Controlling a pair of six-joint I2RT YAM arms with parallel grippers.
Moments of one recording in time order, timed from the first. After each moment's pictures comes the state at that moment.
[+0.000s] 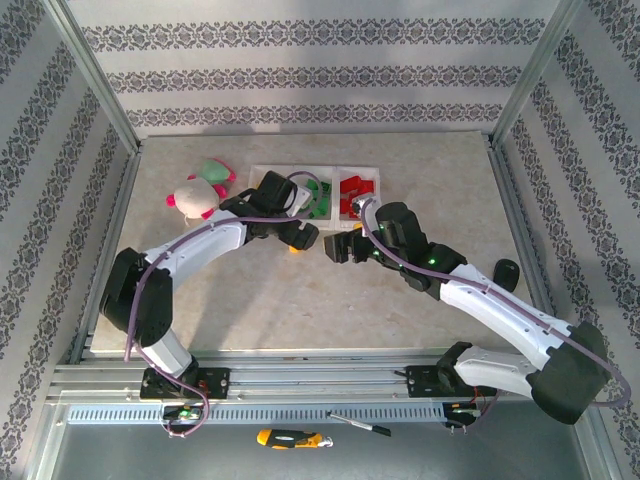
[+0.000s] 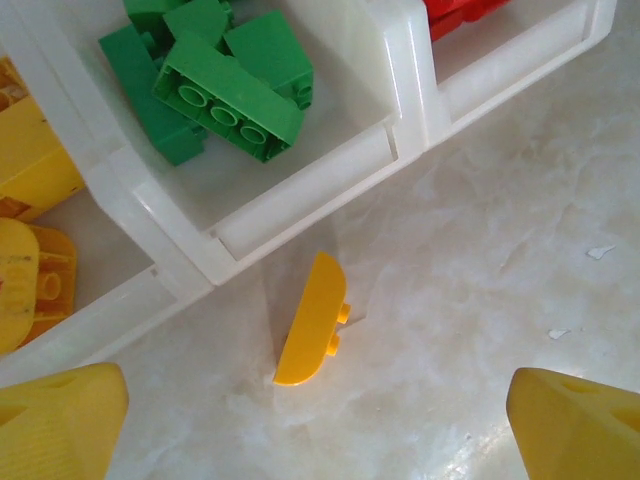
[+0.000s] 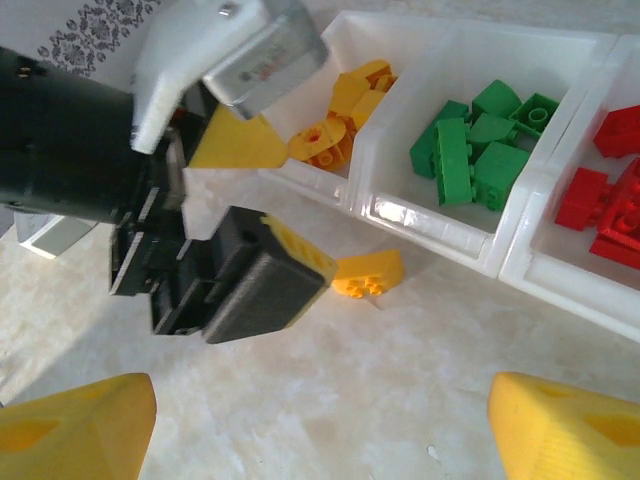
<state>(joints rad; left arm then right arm) -0.54 1.67 1.27 -0.55 0.05 0.02 0.68 1.13 0.86 -0.26 -0.12 0.34</state>
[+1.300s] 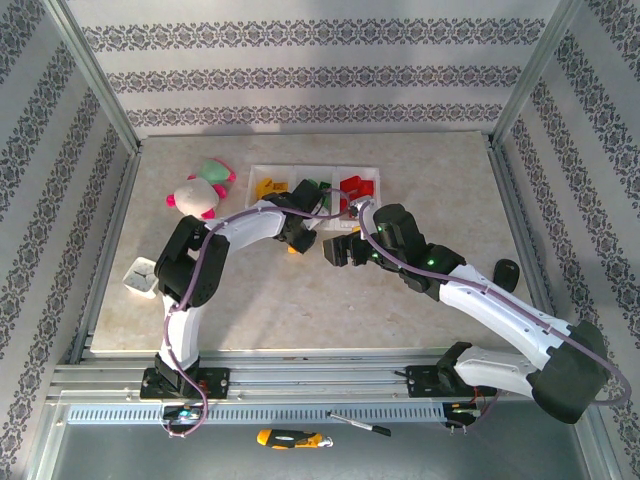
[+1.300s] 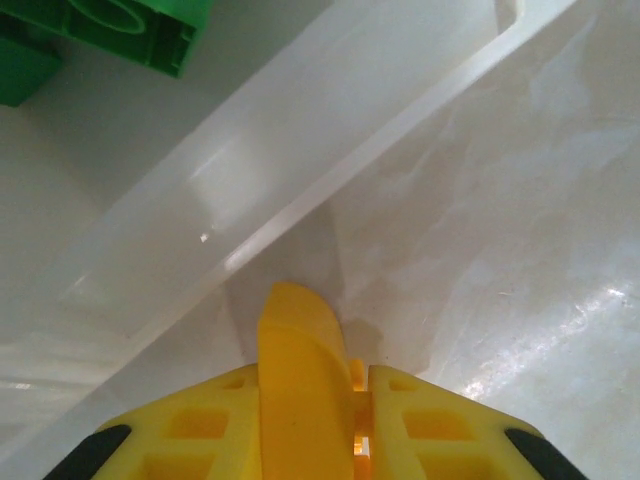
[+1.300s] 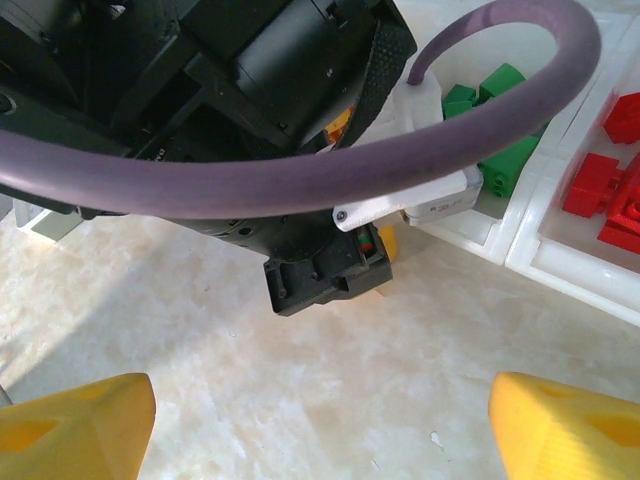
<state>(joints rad) -0.58 2.01 1.46 -0.68 -0.07 0.10 0.69 1.13 0.86 -0.28 -0.12 0.34</state>
